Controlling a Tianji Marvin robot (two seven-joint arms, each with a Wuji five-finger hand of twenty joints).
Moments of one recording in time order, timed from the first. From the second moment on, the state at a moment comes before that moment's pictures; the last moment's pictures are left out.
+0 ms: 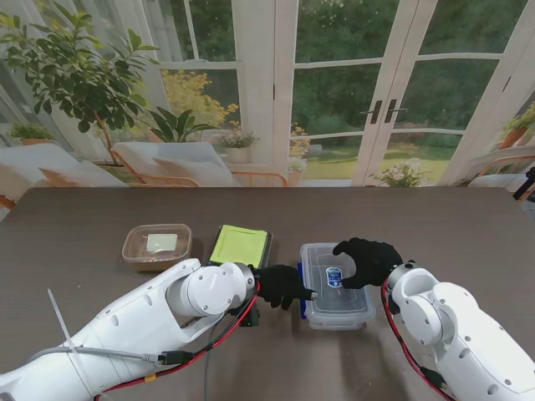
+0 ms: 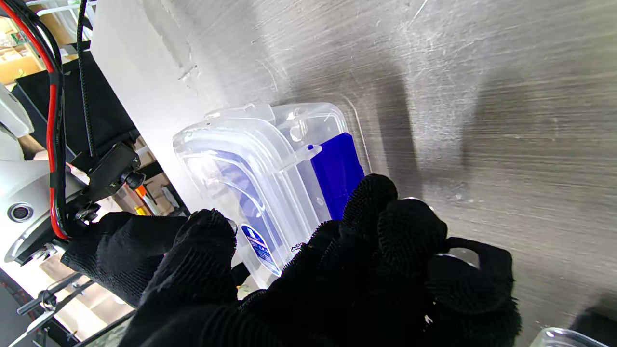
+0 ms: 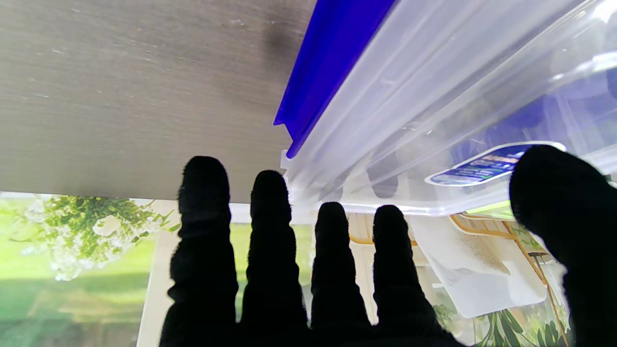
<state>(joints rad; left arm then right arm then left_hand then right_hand) 1.03 -1.14 -0.58 -1.42 0.11 0.18 -0.35 -1.43 -1.03 1.20 -1.50 -1.00 -0.07 0.18 0.93 -0.04 0.08 -0.07 0.76 0.52 0.10 0.10 1.01 0.47 0.56 0.96 0.92 0.53 1.21 0.97 0.61 0.59 1.56 1.10 0.13 -0.66 1.09 -0.12 0.25 -0.10 0.63 0.20 0.38 -0.02 0.56 0.34 0.60 0.12 0.39 0.35 0.51 0.23 1.01 0.56</state>
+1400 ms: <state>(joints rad) 1.10 -1.28 -0.64 -1.23 0.09 0.27 0.00 -1.44 -1.03 1.21 -1.49 -0.98 -0.09 0.16 0.86 -0.07 0.26 -0.07 0.63 0.32 0.03 0.08 1.08 0.46 0.58 0.94 1.04 0.56 1.18 0.89 0.79 0.65 1.61 0.99 0.13 -0.67 1.09 -0.12 0.25 -0.10 0.64 0.19 0.38 -0.01 0.53 0.33 0.62 0.11 0.40 0.35 0.51 0.23 1.01 0.56</state>
